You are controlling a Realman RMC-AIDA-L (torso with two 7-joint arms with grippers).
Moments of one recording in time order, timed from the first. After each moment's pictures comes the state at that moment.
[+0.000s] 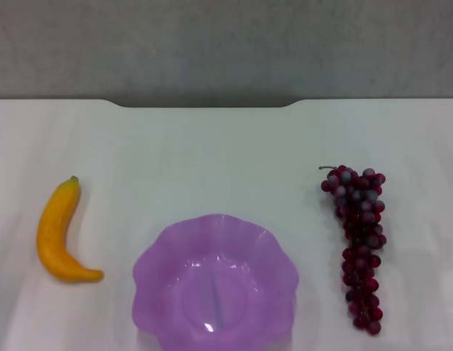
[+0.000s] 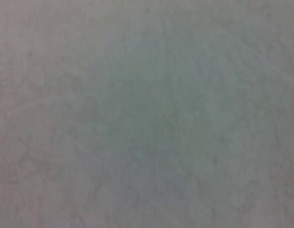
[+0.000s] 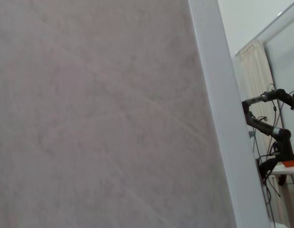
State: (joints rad) left arm -0.39 -2.04 -1.43 -0.17 2.81 1.34 -0.17; right arm 0.37 2.01 -2.21 -0.24 1.09 -1.24 0.13
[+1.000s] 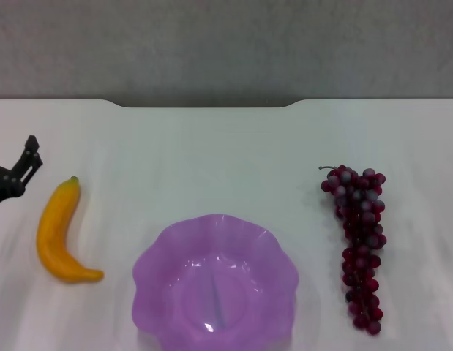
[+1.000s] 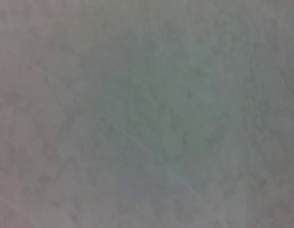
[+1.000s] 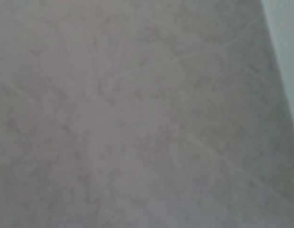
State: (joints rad) left arm -0.37 -2.03 -1.33 -0.17 2.82 1.19 -0.20; right arm 0.37 2.01 -2.23 -0.20 0.87 -1.15 0.32
